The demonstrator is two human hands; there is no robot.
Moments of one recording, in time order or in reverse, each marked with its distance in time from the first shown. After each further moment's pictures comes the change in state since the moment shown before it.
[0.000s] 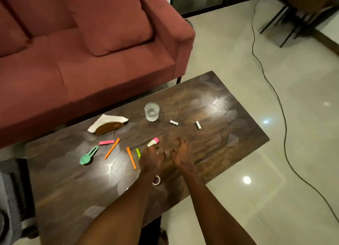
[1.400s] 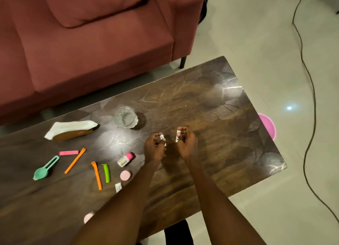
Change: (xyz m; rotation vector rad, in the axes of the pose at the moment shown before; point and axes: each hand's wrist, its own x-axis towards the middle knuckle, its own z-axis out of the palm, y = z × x) left_hand 0.175 0.105 0.137 -0.596 0.117 -0.270; right_hand 0.232 0.107 -0.026 0.525 0.079 -0.005
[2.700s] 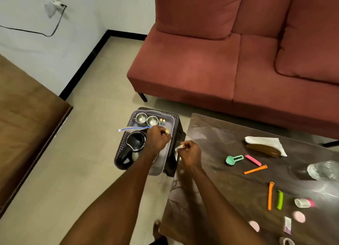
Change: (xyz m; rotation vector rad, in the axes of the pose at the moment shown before) left_hand -0.056 -0.189 -0.754 0.096 0.520 0.113; right_hand -0.429 -0.225 0.567 -0.173 -0.610 -0.143
